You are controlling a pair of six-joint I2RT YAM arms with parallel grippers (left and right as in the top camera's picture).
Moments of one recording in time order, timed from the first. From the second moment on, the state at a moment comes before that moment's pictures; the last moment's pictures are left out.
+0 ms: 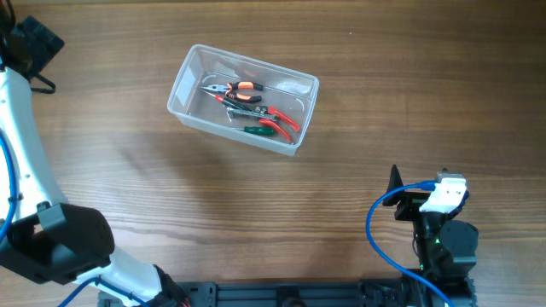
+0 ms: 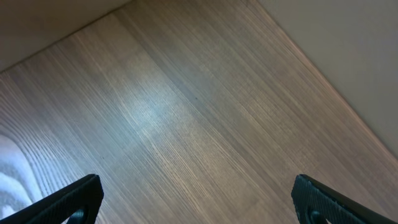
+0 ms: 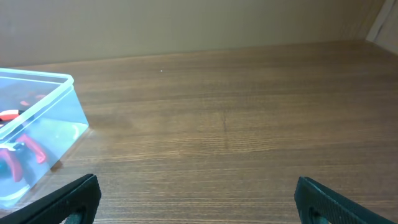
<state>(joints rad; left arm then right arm) 0.39 1.81 1.95 -1.05 -0.23 -0.47 0.00 0.03 0.13 -0.35 0.05 0.06</state>
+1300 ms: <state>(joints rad) 0.16 0.35 0.51 -0.38 -0.18 -0.70 0.00 0.03 0.12 -0.35 0.05 0.07</state>
